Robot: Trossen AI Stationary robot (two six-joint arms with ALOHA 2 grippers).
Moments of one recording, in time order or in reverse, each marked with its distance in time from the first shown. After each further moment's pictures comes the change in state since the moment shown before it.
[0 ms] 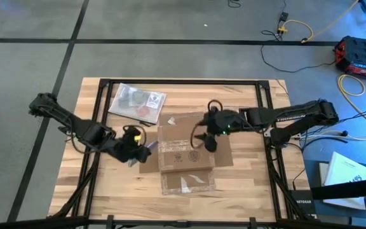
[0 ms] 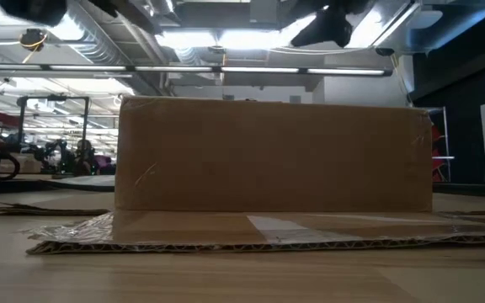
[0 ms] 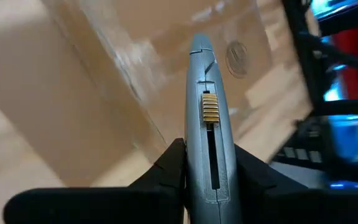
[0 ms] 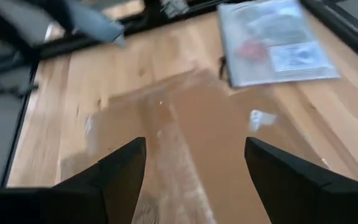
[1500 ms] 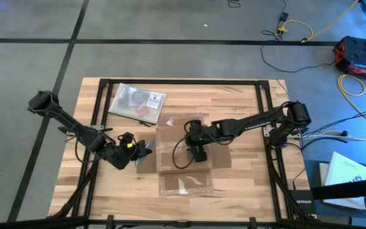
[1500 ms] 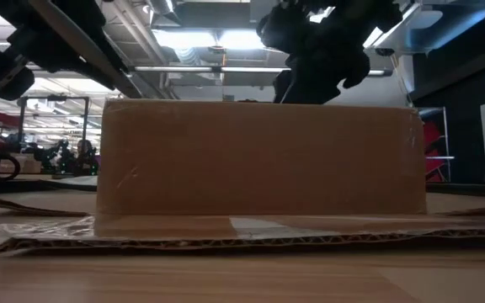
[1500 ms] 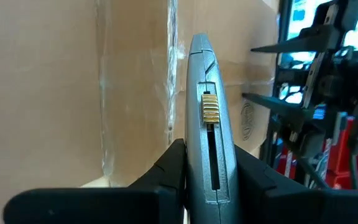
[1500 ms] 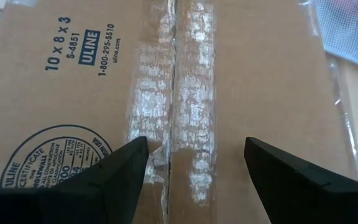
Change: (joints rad) left arm -0.086 -0.060 -0.426 0.445 -0.249 -0.494; right arm 0.002 0.389 0.005 0.103 -0.071 -0.396
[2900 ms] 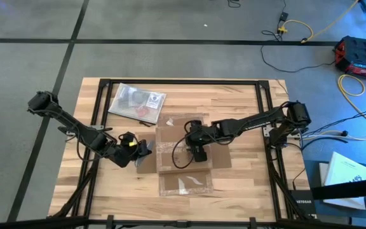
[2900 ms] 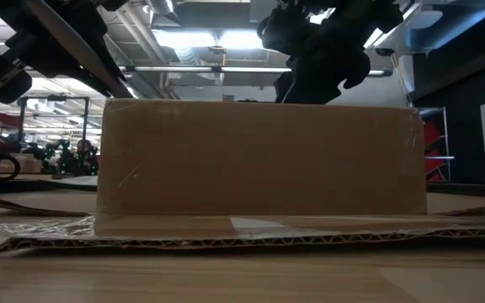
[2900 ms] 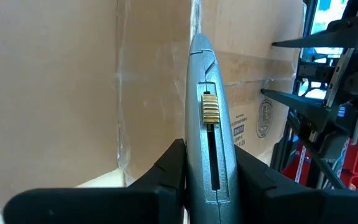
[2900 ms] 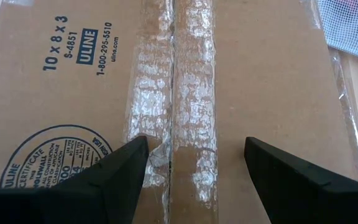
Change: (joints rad) left arm 0.036 0.000 0.000 -0.024 0.089 -0.015; right arm 0.001 0.001 -0.004 -0.008 0.000 0.020
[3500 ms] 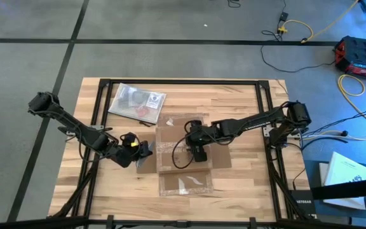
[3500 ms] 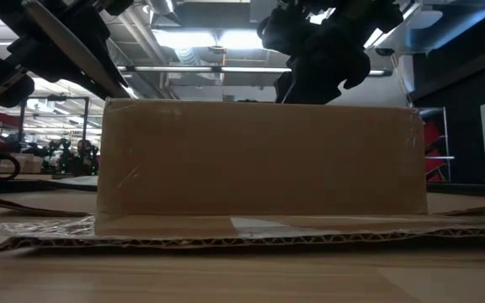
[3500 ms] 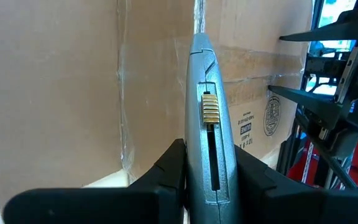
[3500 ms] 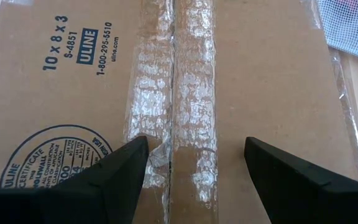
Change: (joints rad) left arm 0.012 0.028 0.001 0.016 0.025 0.025; right arm 0.001 0.000 0.000 0.001 0.001 0.000
